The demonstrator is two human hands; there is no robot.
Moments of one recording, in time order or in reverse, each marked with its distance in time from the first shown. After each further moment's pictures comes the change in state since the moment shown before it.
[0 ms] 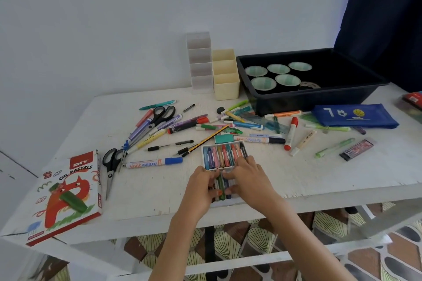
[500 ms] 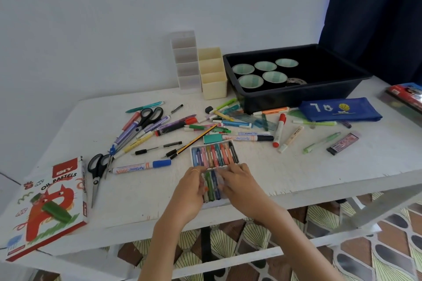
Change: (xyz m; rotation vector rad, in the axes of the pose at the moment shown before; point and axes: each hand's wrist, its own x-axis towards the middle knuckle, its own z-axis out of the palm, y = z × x) left_hand -0.005 0.006 -0.007 0.095 -0.095 0.040; right_hand -0.013 0.014 0.022 0.277 0.105 -0.054
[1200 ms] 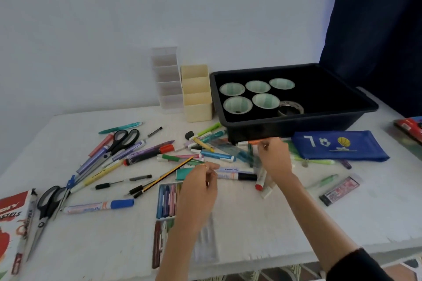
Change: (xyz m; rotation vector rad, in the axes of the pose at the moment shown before) left_hand 0.108 0.073 0.047 -0.147 0.341 -0.004; right_hand 0.120 0.166 -0.088 0.218 0.408 0.581
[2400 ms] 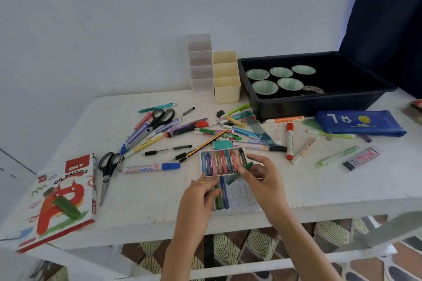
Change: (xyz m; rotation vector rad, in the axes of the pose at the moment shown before) left_hand -0.096 -0.083 -0.074 0.028 -0.086 0.078; right_hand -0.202 -0.050 0.033 0.784 -0.185 0.003
